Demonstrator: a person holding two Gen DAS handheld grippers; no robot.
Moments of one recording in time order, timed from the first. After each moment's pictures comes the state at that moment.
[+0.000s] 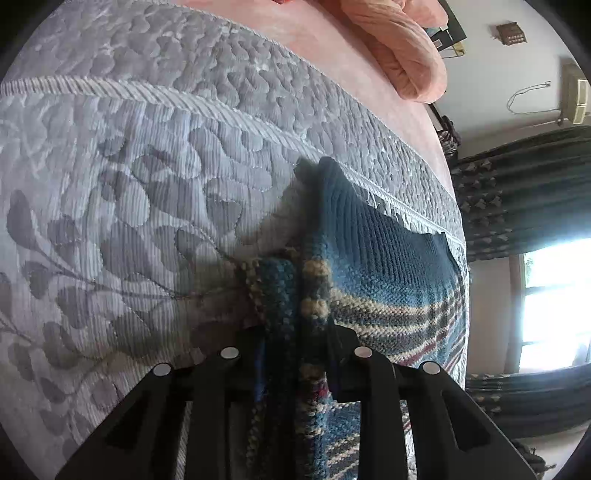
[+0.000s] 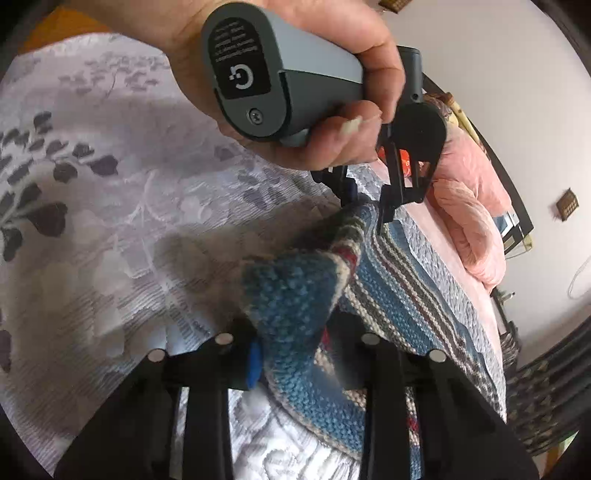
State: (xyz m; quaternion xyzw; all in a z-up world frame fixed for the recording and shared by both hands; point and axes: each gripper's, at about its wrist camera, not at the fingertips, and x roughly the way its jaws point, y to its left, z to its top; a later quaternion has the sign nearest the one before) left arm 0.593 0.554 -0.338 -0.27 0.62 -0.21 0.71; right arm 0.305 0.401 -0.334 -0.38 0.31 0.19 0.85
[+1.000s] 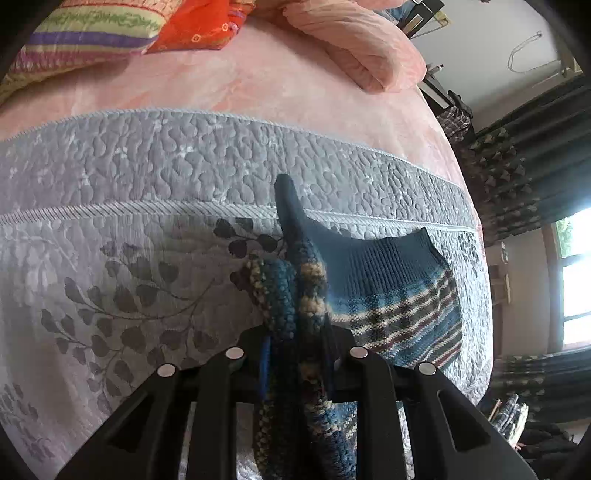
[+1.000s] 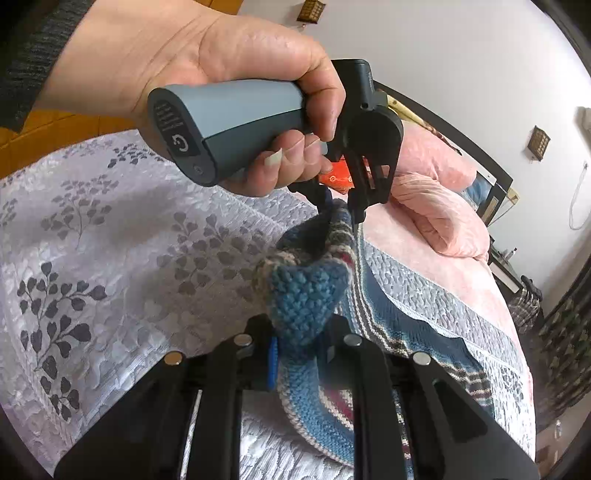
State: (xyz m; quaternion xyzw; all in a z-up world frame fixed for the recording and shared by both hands) left arm 0.614 0.488 -0.210 -0.15 0.63 -0.17 0.74; right arm 0.322 0.338 -0.212 -0.24 0.29 0.16 0.91
